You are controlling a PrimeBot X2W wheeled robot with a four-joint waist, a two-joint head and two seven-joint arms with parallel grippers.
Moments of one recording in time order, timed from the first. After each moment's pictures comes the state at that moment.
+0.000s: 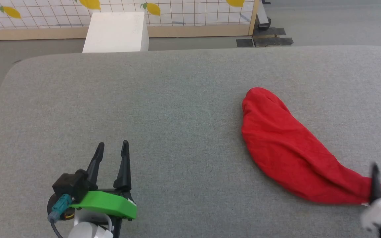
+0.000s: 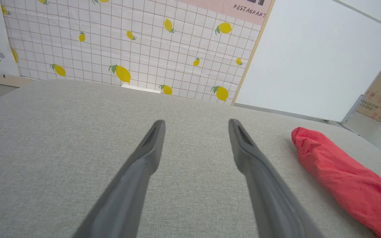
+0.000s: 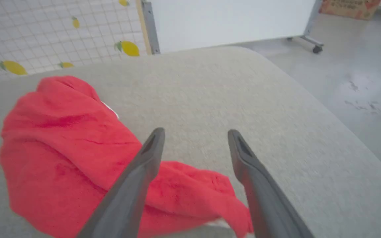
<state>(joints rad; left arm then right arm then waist) -0.07 0.05 -0.05 0.14 -0.30 -0.12 -0.26 0.03 -0.05 -0.41 0.10 0.09 0.13 0.07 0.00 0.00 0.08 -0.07</state>
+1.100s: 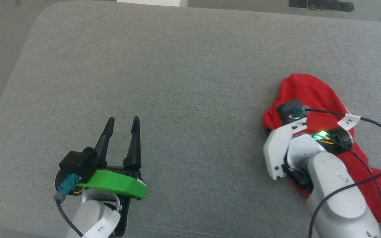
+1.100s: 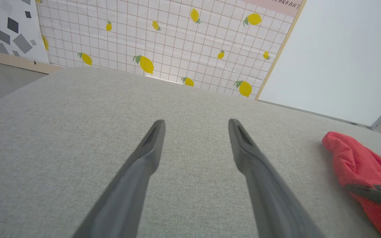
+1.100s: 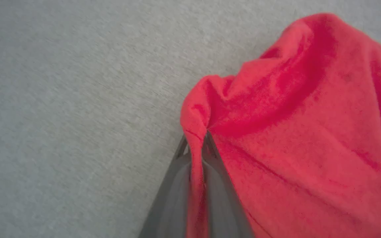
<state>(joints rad) -0.17 0.05 -0.11 0.13 -0.31 -0.12 -0.26 -0.45 -0.06 0.16 0.44 0.02 0.13 0.50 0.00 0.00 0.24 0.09</state>
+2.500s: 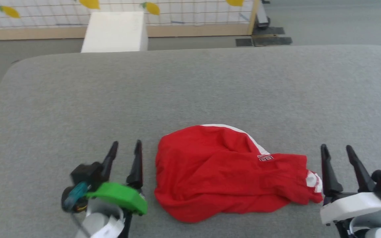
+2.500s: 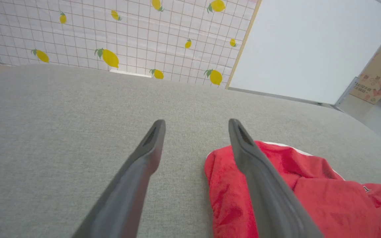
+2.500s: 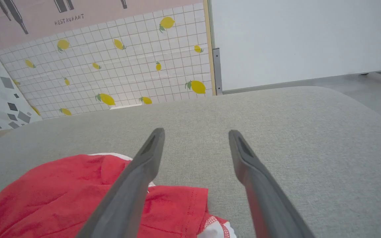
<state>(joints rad) -0.13 0.05 -0.11 0.25 -0.30 -0.12 -0.24 0.02 -0.05 -0.11 0.06 0.20 0.13 -0.13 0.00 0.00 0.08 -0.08</state>
